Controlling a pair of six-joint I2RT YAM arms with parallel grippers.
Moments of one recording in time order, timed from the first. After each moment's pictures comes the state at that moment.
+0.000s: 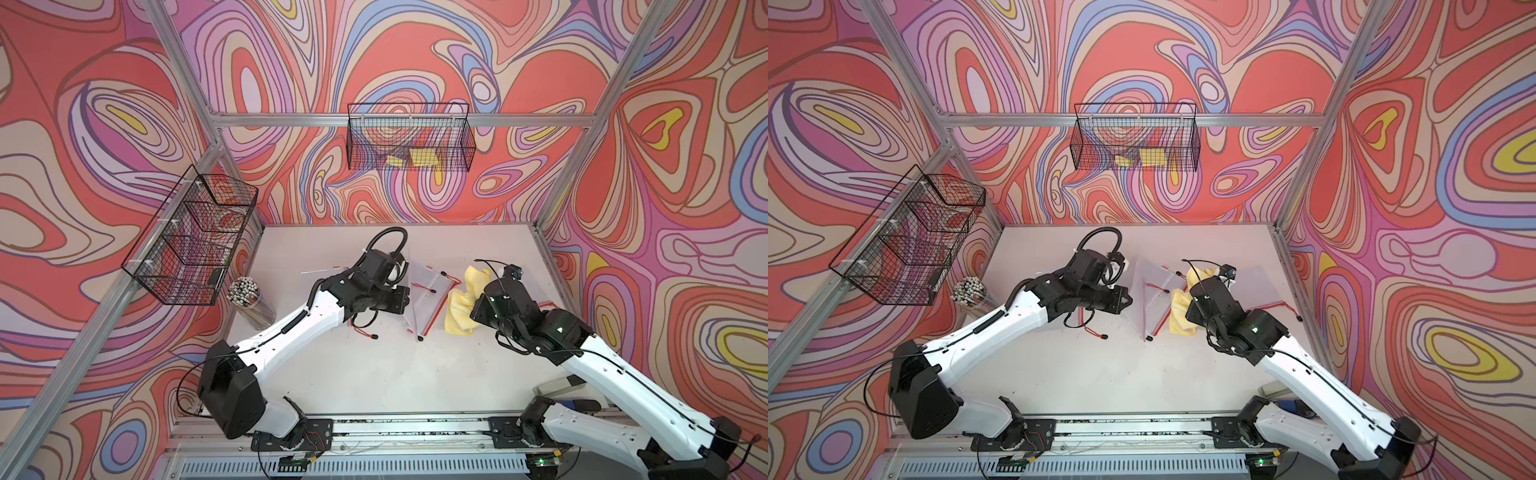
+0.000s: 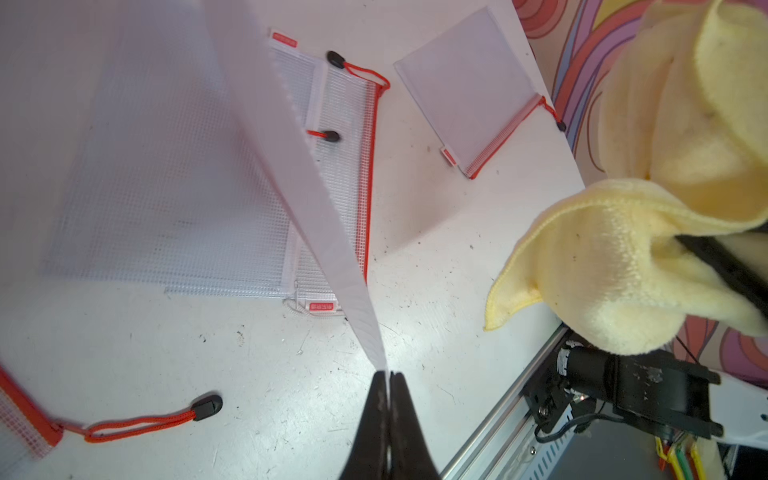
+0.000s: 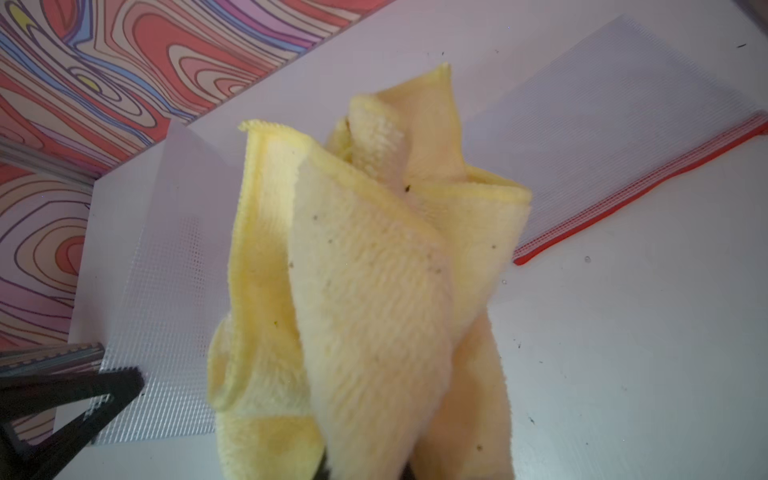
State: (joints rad) left arm -0.74 1.51 1.35 -0.67 0.23 -0.43; right arm 0.69 0.97 1.05 -0.89 0.40 0.88
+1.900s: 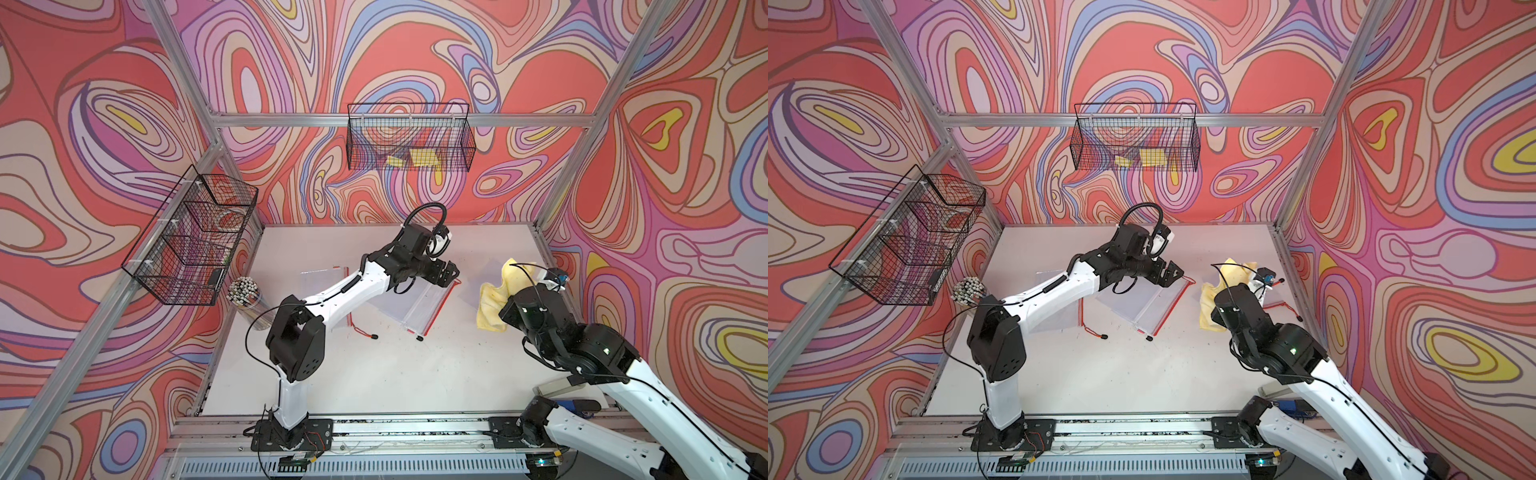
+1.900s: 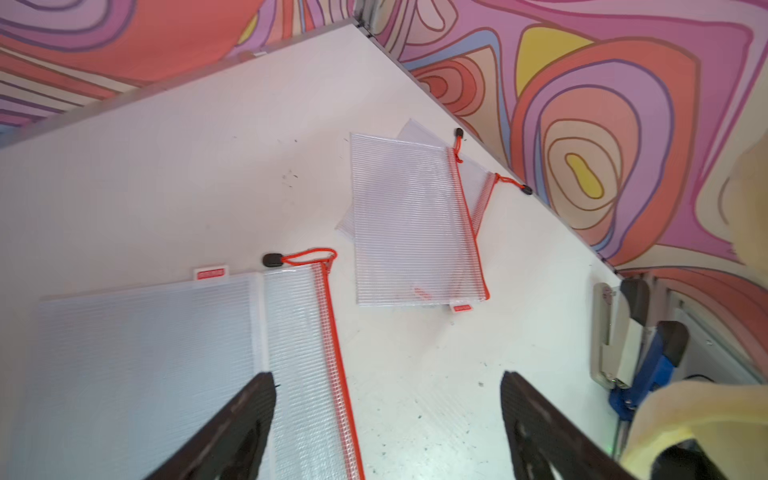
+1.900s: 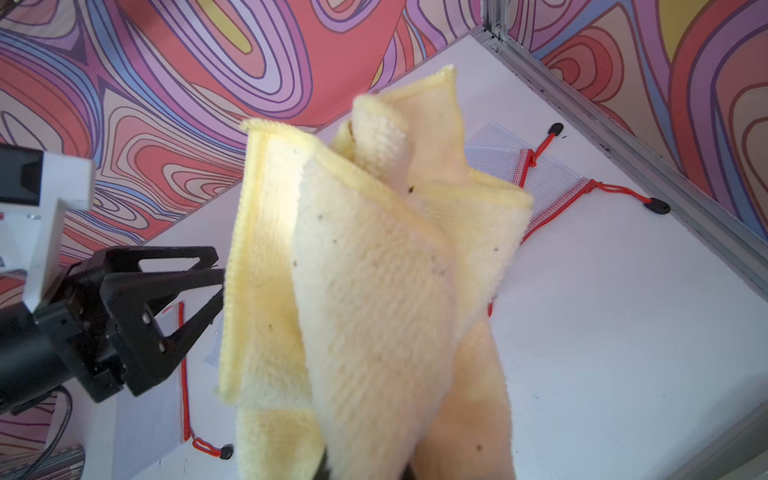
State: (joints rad) left arm -0.75 1.90 1.66 -0.40 0.24 -0.17; right arm 0.69 0.81 1.10 -1.02 0.61 0.93
